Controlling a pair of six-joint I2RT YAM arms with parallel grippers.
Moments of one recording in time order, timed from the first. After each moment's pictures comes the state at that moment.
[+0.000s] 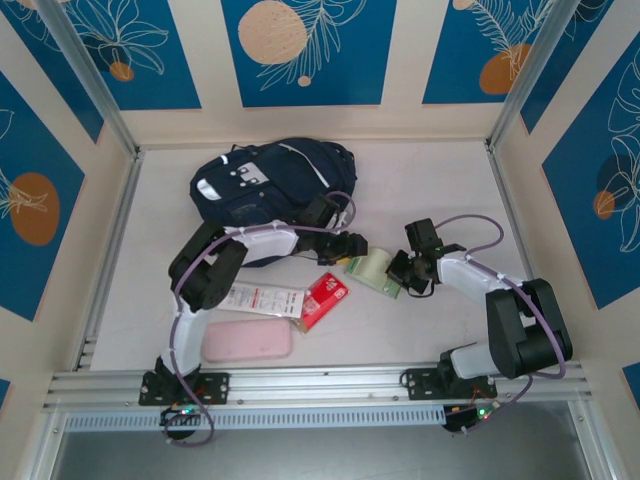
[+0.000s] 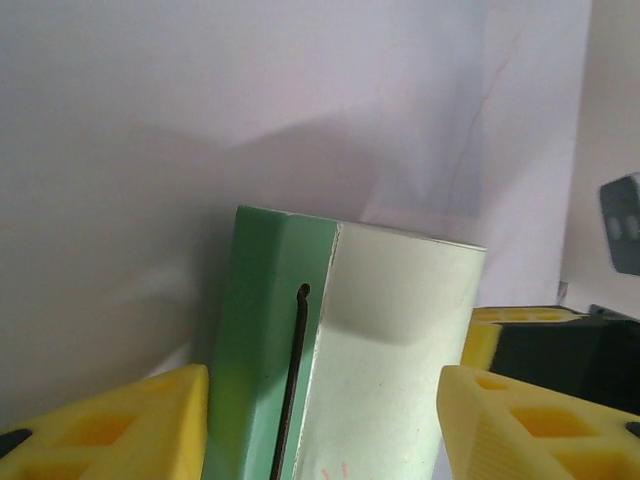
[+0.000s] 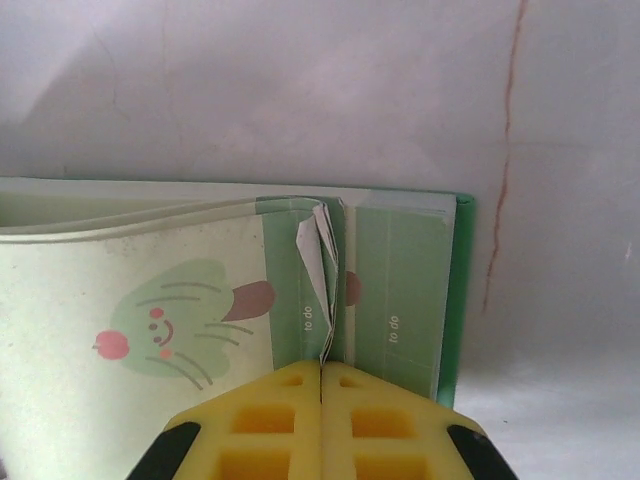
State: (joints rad) left arm -0.74 2.09 1.38 -0.13 0.59 -0.83; right arm 0.26 1.39 0.65 -0.47 -0.19 0.84
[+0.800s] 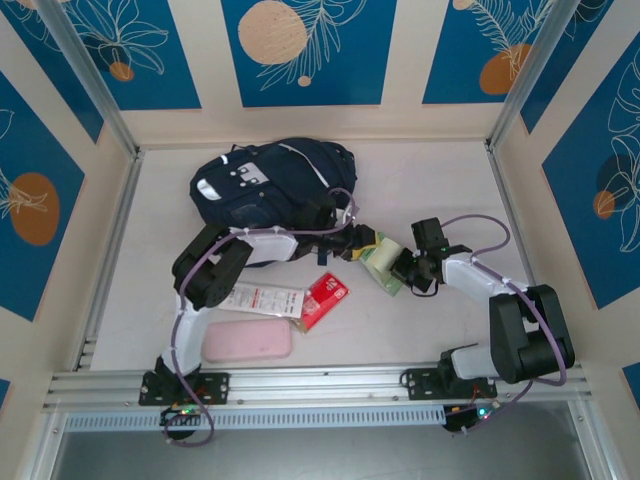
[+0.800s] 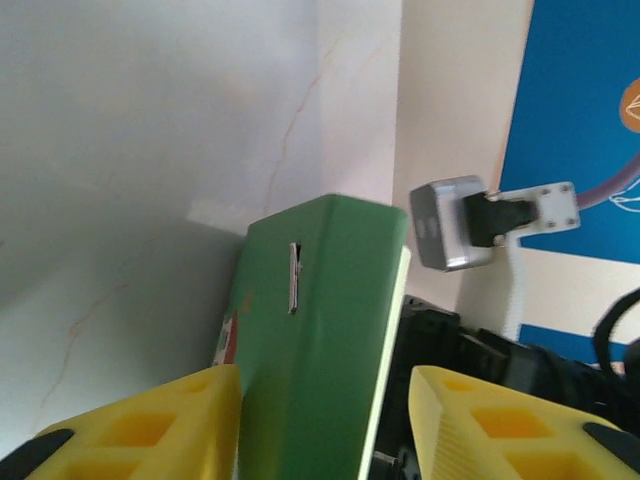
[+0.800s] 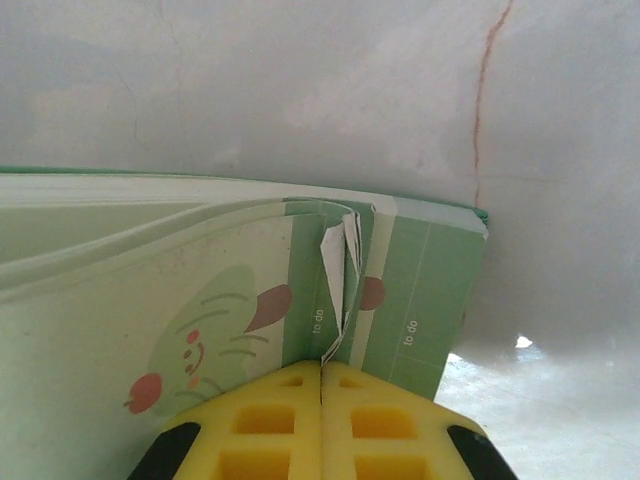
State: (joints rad) left arm -0.74 2.14 1.32 0.29 0.80 -1.15; right arm 0.22 1.36 0.64 -0.45 -0.21 0.82
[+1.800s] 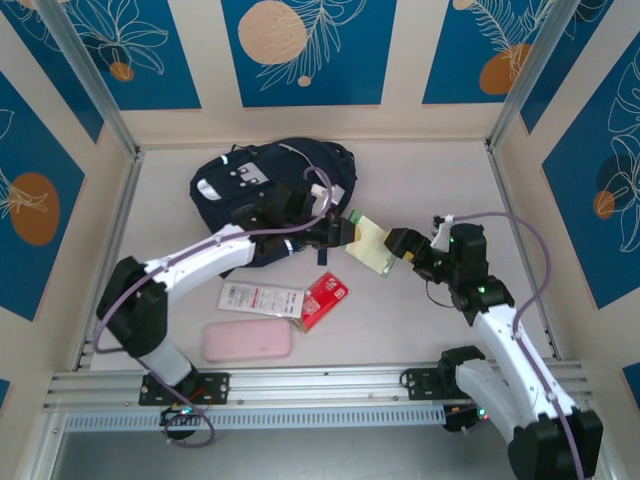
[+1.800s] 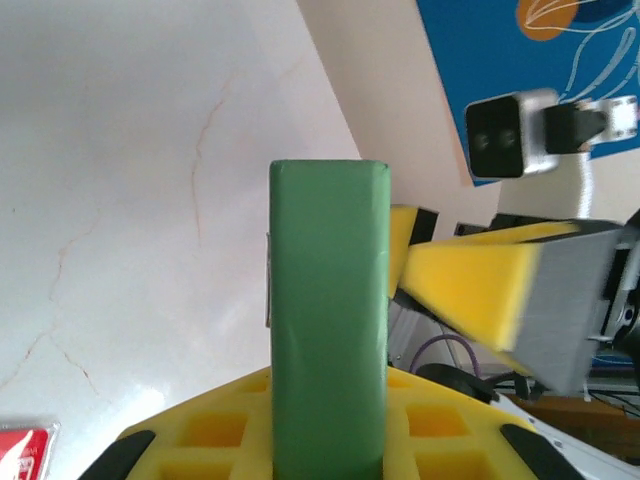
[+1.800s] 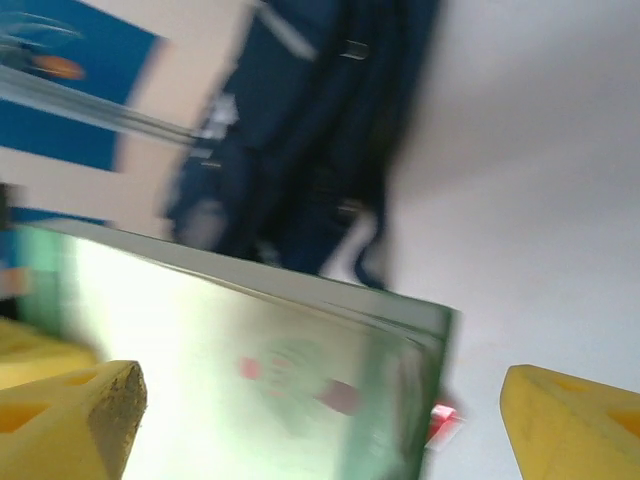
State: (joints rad) left arm -0.76 1.59 1.21 -0.15 0.62 -0.76; right arm 0.16 0.74 0.57 -0.29 -0.51 0.85
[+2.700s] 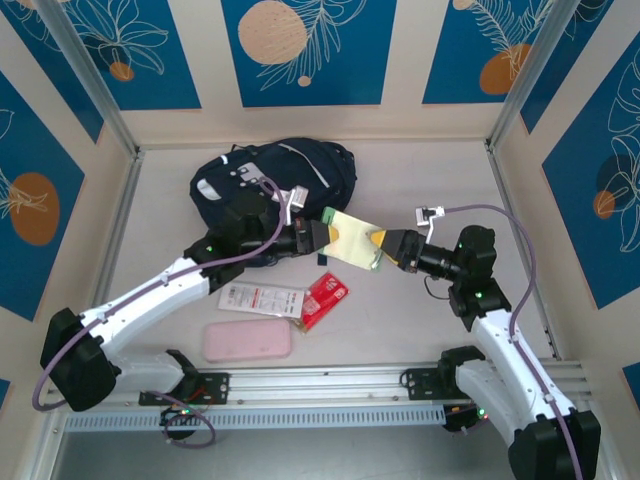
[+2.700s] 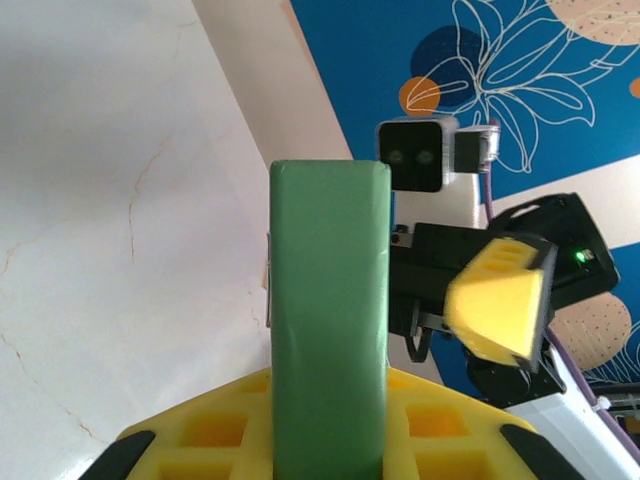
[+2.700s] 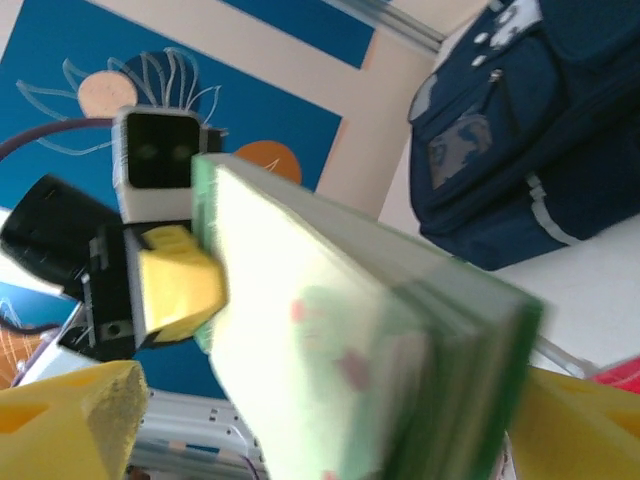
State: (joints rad) left arm -0.75 1.25 0.98 0.00 0.55 -0.95; right arm 0.18 0.75 0.50 0.15 -0.94 1.04
